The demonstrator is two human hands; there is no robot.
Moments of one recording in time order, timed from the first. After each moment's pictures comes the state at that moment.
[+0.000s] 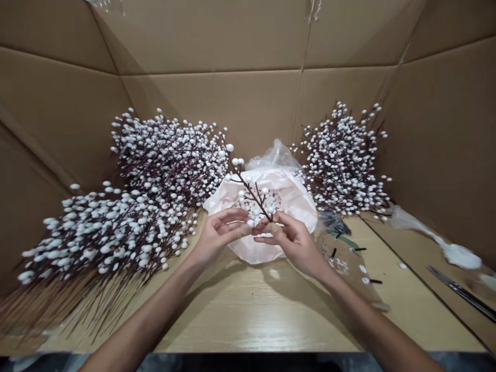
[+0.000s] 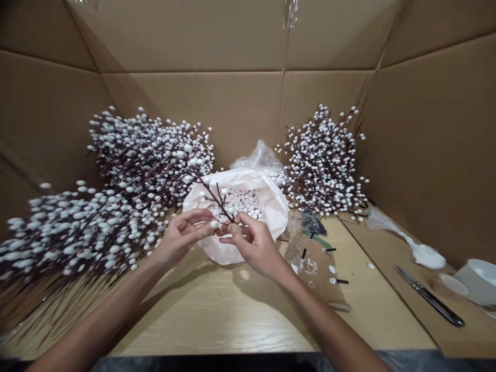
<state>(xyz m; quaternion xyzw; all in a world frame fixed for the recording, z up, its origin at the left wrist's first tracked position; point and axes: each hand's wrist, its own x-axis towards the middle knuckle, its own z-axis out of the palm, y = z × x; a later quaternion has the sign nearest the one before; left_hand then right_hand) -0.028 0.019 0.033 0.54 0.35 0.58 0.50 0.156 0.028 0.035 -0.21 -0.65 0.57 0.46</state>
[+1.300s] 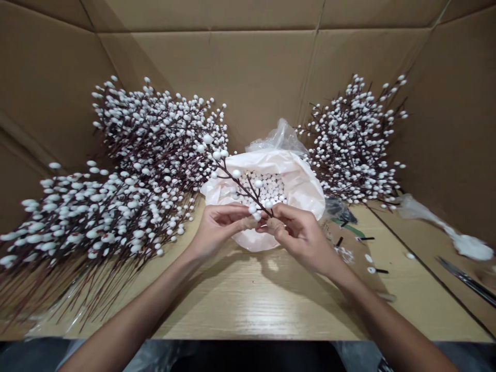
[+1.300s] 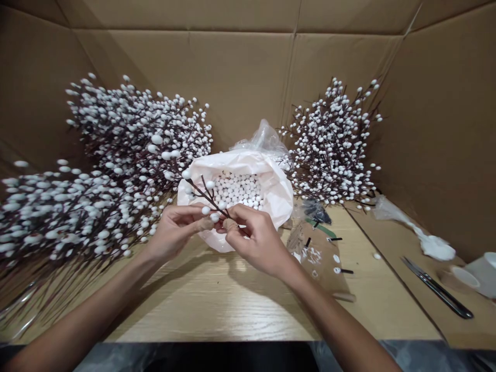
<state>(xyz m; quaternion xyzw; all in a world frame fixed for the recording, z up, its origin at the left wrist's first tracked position) -0.023 0.018 0.021 0.54 0.37 0.60 0.47 0.160 0.026 0.038 -0.27 -0.77 0.40 0.42</state>
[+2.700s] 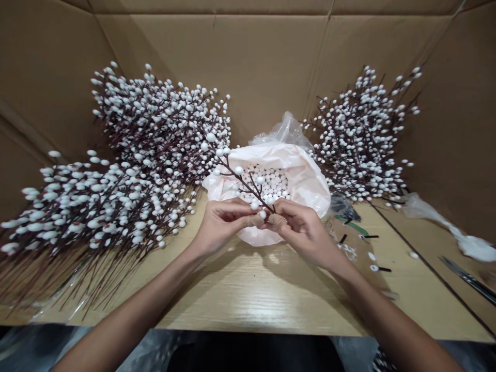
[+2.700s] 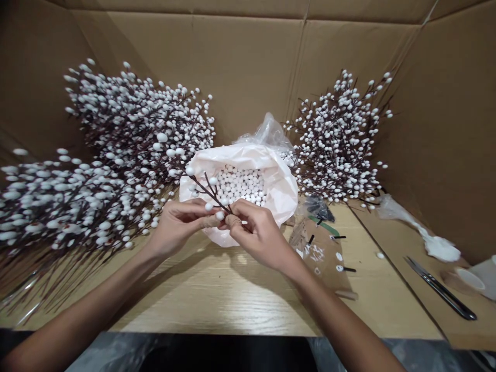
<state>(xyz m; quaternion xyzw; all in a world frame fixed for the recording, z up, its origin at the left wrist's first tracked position) -0.016 0.011 0.034 0.59 0.41 0.57 0.39 0.160 0.030 0.035 -0.25 -0.79 0.38 0.40</state>
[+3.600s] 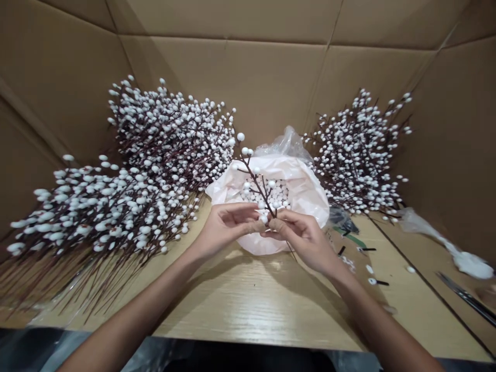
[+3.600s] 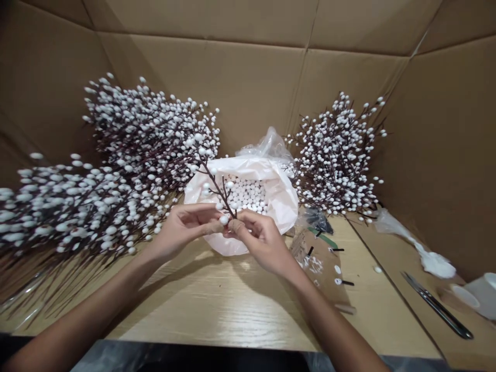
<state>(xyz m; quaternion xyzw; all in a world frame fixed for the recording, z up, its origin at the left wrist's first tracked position) -0.022 0.012 0.037 0.52 0.40 0.57 0.50 0.156 0.031 0.037 -0.25 -0.68 0.55 0.41</state>
